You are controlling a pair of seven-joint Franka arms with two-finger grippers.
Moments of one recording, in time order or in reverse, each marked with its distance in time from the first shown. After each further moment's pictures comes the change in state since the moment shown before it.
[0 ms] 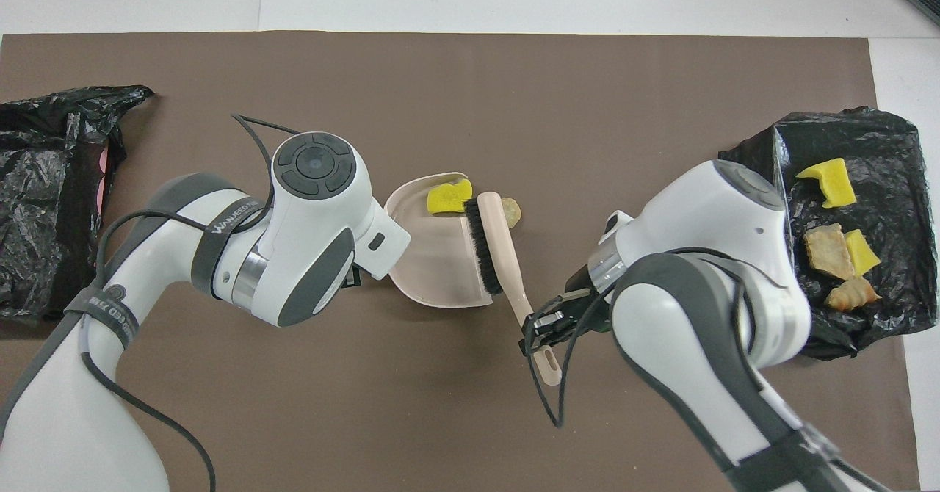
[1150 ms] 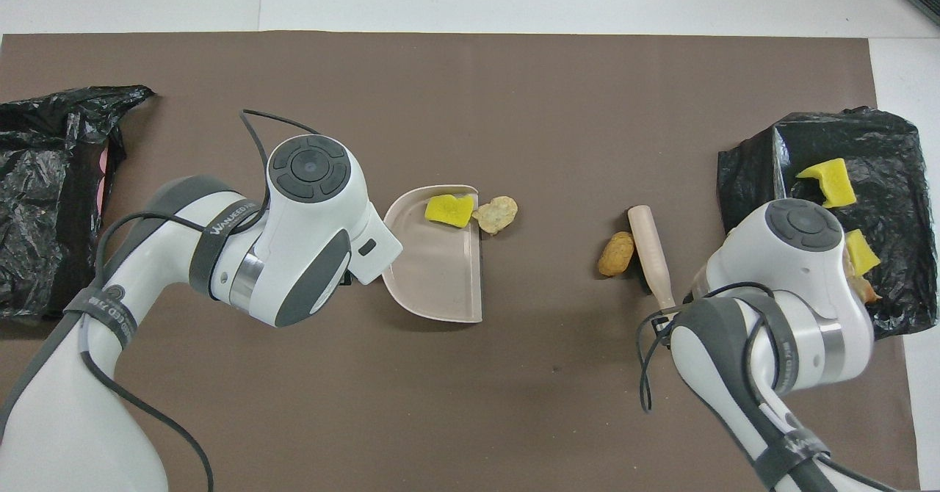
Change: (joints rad) left arm 0.003 -0.002 0.004 -0.023 0.003 0.032 0.114; right arm -0.073 0.005 0.005 -0.288 -0.484 0.285 0.083
